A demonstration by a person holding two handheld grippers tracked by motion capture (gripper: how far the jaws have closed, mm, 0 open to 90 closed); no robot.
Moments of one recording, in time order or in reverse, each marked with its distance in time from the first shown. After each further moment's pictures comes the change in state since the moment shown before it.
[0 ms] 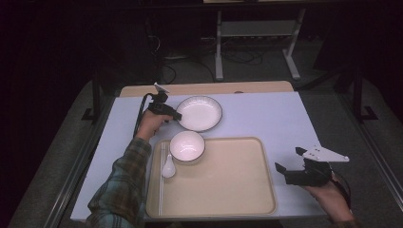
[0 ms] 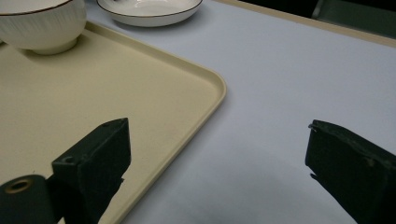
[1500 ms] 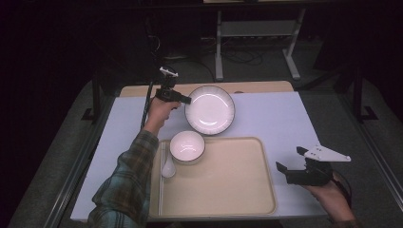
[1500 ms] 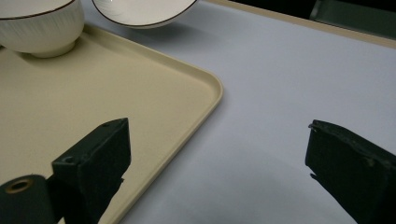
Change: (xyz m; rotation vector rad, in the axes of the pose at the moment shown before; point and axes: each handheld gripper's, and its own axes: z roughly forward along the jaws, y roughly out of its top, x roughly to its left) left arm -0.070 0.033 -0.032 -0.164 -0.067 0.158; right arm -0.002 0.000 -0.001 -0.007 -0.004 0.007
